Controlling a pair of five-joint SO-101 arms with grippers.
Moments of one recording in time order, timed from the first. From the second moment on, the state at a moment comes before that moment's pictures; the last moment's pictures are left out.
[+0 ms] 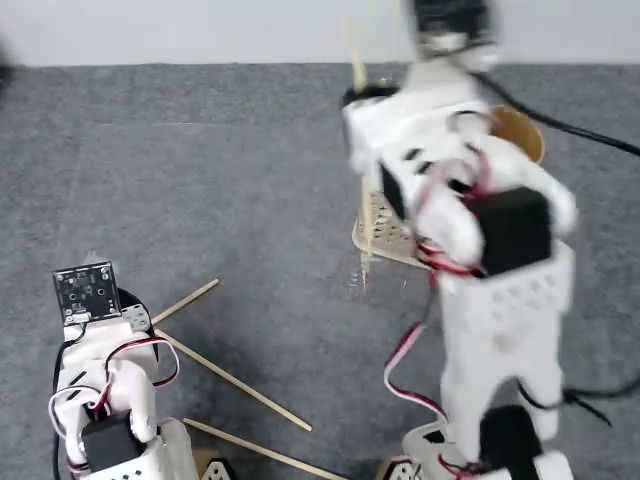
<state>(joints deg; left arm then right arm) -23.0 -99.1 82.6 63.1 -0.7 -17.8 -15.4 -35.3 77.7 -1.5</state>
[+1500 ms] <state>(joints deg) -22.9 -99.1 83.3 63.1 -0.7 -6.3 -32.1 12.9 41.1 2.6</state>
